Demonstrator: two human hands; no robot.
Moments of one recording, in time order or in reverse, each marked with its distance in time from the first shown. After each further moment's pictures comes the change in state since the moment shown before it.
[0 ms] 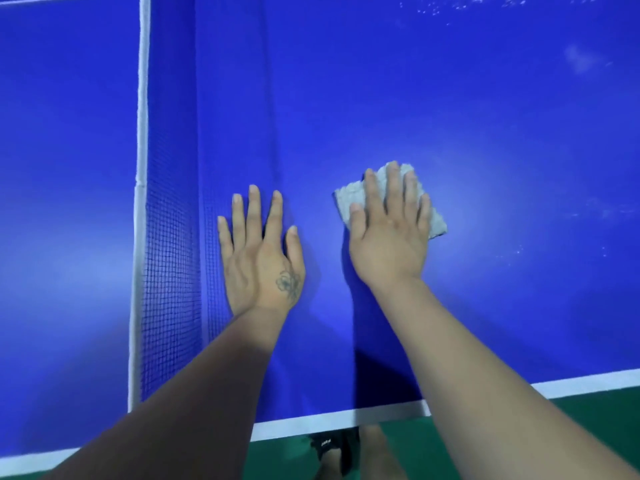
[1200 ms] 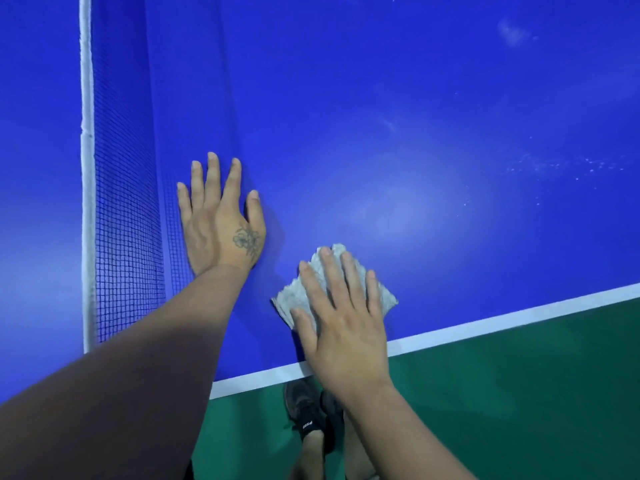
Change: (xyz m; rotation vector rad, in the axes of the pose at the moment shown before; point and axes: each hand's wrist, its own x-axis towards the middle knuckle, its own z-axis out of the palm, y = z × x) left_hand -0.002 -0.001 -0.004 -0.070 0.032 0.014; right_hand -0.195 0.024 -0.006 0.035 -0.123 -0.207
